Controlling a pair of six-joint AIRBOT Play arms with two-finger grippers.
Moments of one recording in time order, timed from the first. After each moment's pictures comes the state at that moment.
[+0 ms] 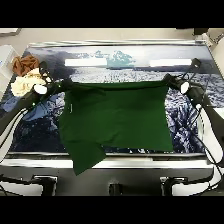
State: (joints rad) left arm -0.07 -1.64 1.28 0.82 -0.37 -1.35; right arm -0.09 -1.65 1.34 -1.44 0.37 1.96
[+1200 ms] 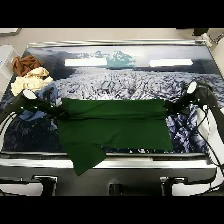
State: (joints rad) left arm 0.08 -1.58 1.17 1.03 -1.19 -1.45; right arm -0.15 -1.62 1.33 -1.44 1.26 1.74
